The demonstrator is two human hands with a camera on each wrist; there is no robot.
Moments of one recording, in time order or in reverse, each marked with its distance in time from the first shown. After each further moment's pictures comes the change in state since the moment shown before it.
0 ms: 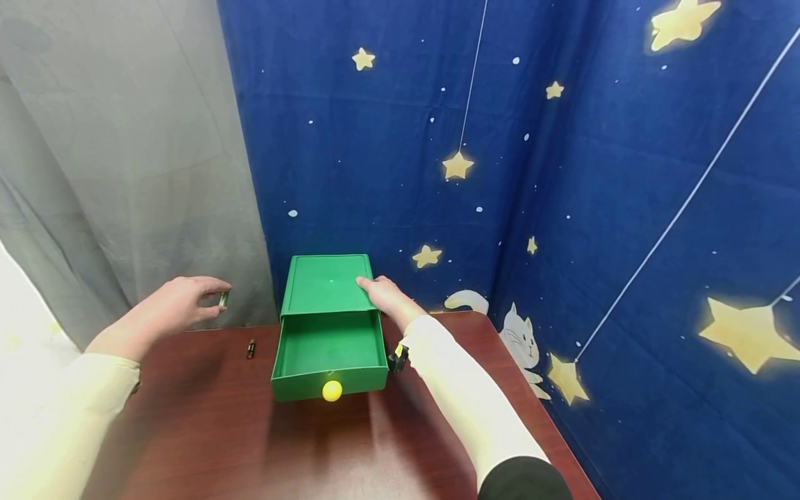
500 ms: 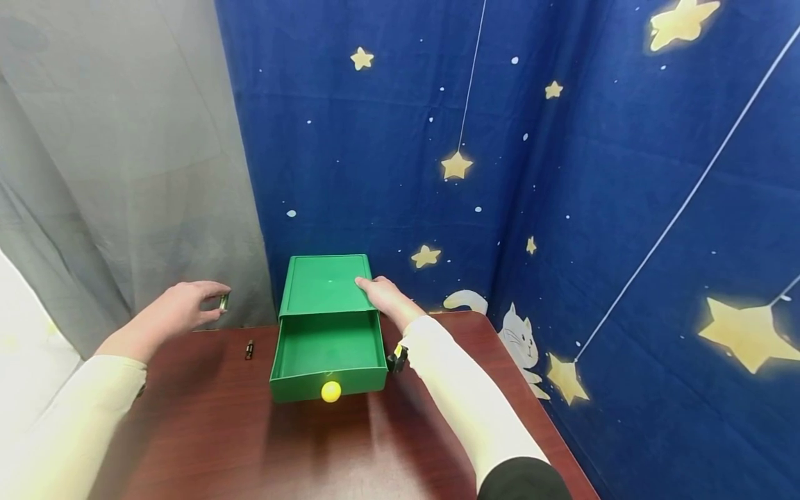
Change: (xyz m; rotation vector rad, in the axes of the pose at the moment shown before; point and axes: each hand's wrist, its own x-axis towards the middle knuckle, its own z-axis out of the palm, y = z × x) left_hand 0.005 -0.021 0.026 0.010 0.027 -0.015; right_hand 0.000 0.000 0.000 0.002 0.004 0.006
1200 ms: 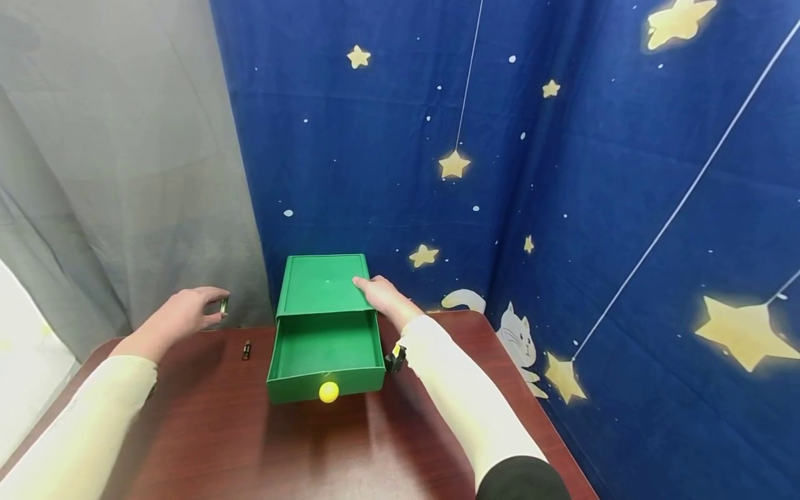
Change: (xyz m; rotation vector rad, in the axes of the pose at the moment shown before) left_hand 0.007 -0.019 0.031 -0.022 -0.032 -0.079; right_hand 0.003 0.001 0.000 -0.007 -0.009 0.014
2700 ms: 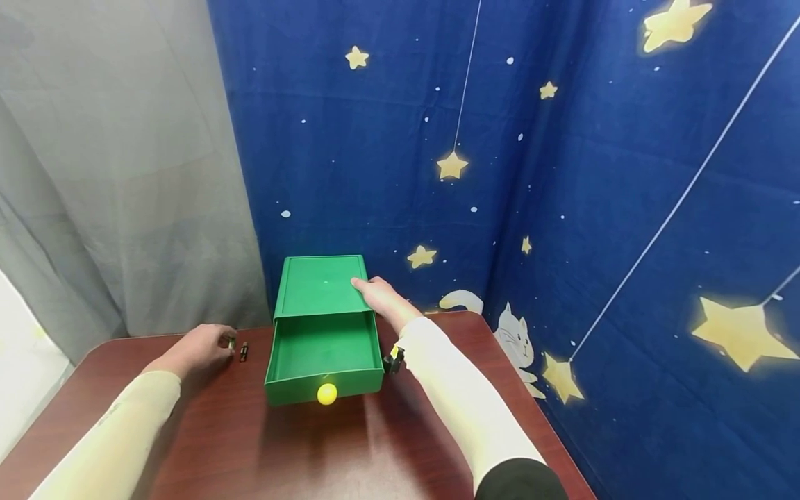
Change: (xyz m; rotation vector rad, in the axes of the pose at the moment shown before) left_hand -0.010 -0.030 0.092 -0.065 -0.100 -0.022; right_hand -0.003 0.000 0.002 0.060 0.005 0.008
